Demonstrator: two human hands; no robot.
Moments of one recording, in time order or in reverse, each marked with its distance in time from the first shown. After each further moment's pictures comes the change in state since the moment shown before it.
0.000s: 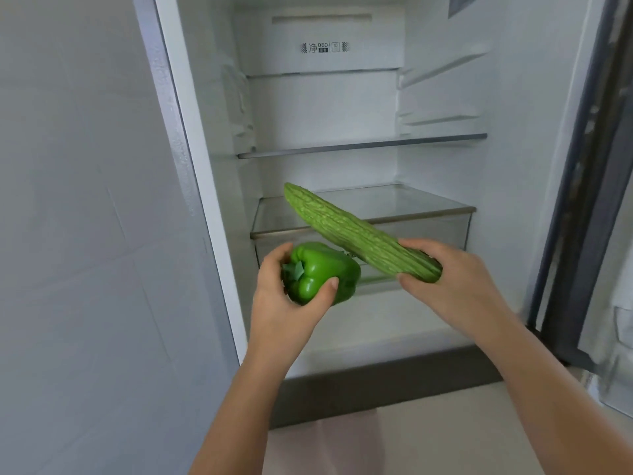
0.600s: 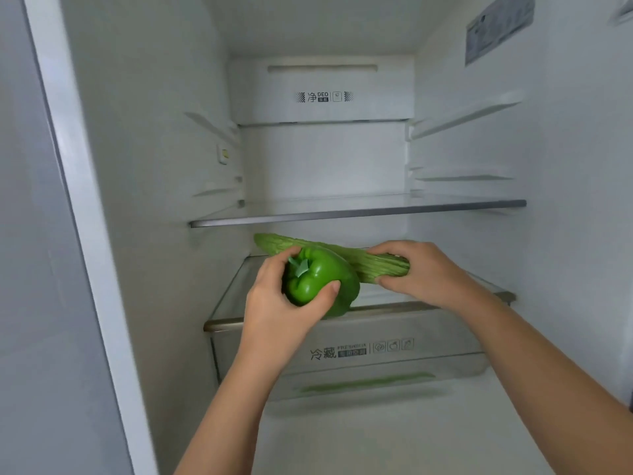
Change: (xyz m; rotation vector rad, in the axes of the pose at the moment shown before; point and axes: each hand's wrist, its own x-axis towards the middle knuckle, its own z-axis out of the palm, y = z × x) left_hand 0.143 -0.021 0.067 0.120 0.082 0.167; right_hand 0.208 0.067 0.023 -0.035 -0.202 -0.218
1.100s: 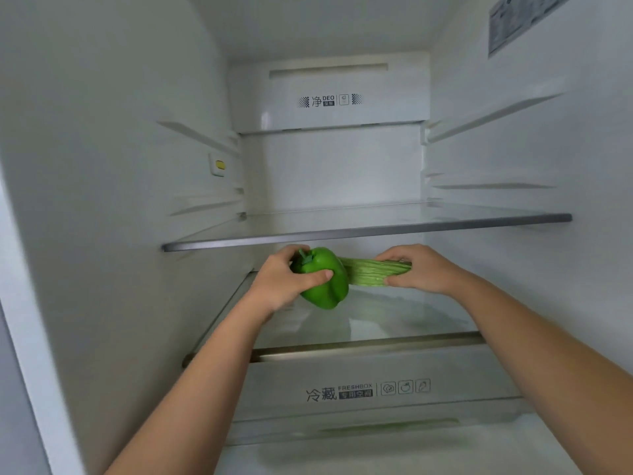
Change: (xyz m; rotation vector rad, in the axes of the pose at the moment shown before) left_hand 0.107 -0.053 0.035 0.047 -0.315 -0.249; right_hand 0.095 0.089 0.016 0.072 -0.144 0.034
